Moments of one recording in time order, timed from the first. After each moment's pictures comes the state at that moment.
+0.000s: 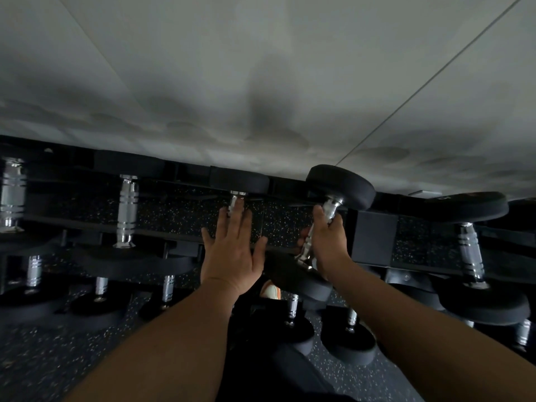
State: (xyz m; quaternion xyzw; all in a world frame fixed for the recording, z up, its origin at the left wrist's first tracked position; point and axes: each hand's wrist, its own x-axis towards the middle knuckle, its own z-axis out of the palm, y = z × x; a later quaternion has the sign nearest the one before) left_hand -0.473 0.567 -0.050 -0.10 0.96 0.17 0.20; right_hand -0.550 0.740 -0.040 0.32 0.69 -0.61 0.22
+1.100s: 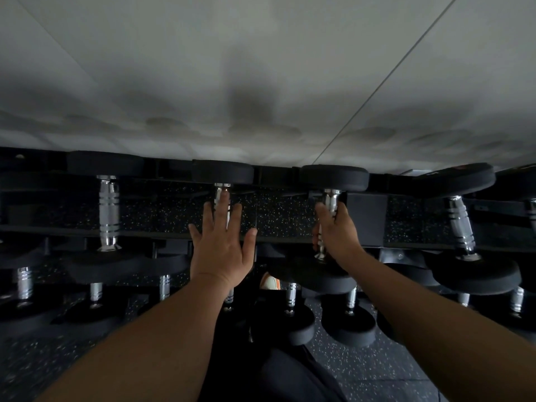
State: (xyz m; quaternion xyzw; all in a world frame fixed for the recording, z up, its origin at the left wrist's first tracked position) left_hand -0.470 0.568 -0.054 -0.09 0.96 0.17 0.19; right_hand -0.545 0.788 -0.055 0.21 0.79 -0.53 0.23
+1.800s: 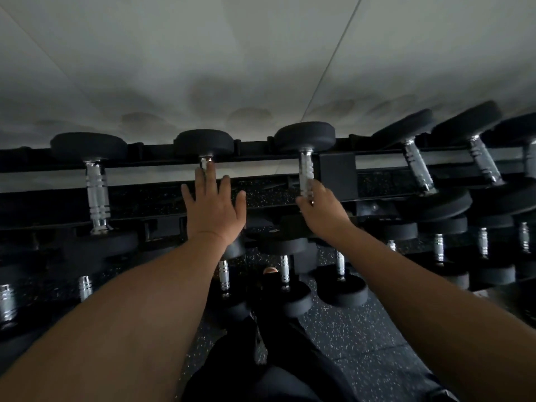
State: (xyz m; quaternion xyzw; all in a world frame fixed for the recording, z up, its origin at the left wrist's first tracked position) left_hand -0.463 0.572 -0.055 -0.04 0.99 0.11 0.11; right_hand -0.480 0.794 -0.022 0.10 0.93 -0.29 0.23
